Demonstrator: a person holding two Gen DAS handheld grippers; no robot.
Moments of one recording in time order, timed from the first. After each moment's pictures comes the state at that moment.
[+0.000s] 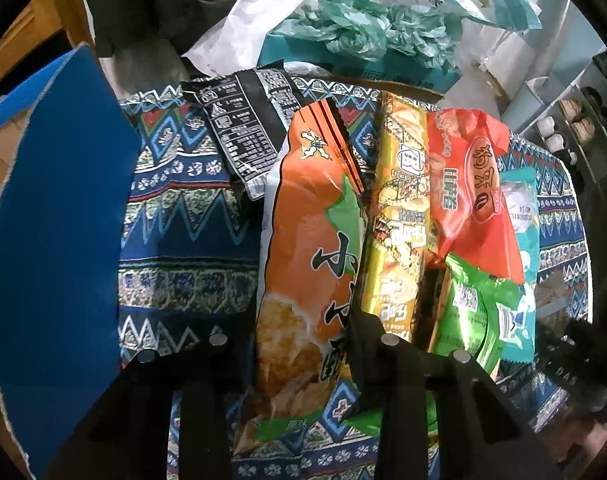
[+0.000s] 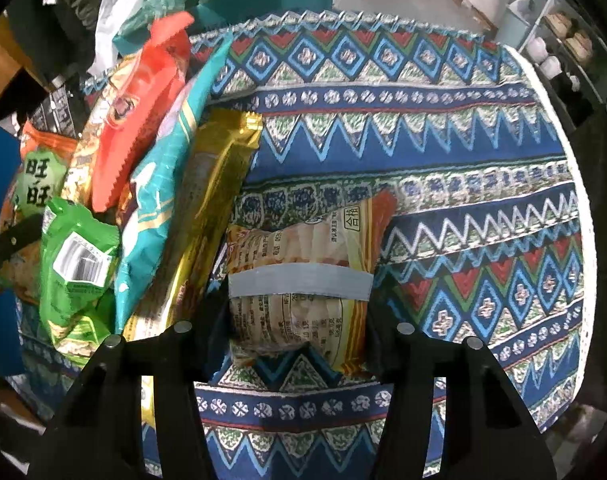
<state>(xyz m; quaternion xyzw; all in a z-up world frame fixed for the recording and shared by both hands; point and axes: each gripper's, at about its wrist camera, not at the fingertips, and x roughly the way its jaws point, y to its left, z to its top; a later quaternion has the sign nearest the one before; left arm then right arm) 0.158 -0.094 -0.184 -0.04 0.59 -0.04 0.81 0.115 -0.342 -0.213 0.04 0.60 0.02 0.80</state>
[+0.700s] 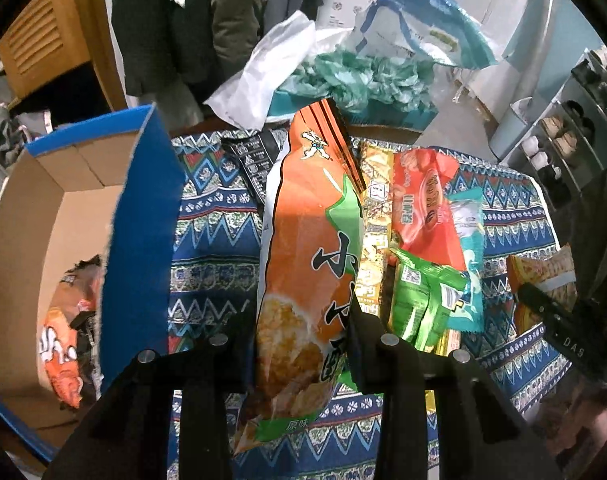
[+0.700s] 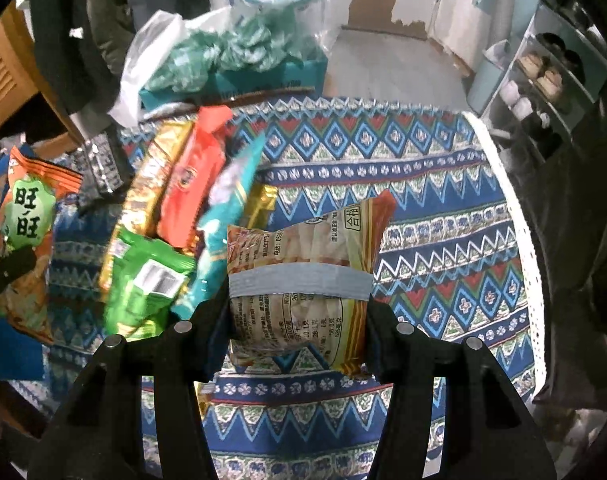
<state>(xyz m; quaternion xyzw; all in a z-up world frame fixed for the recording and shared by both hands) 0.107 -0.080 -0.112 -0.04 0.53 -0.04 0.85 0.094 -0.325 -0.123 0.02 0.53 0.00 0.85</state>
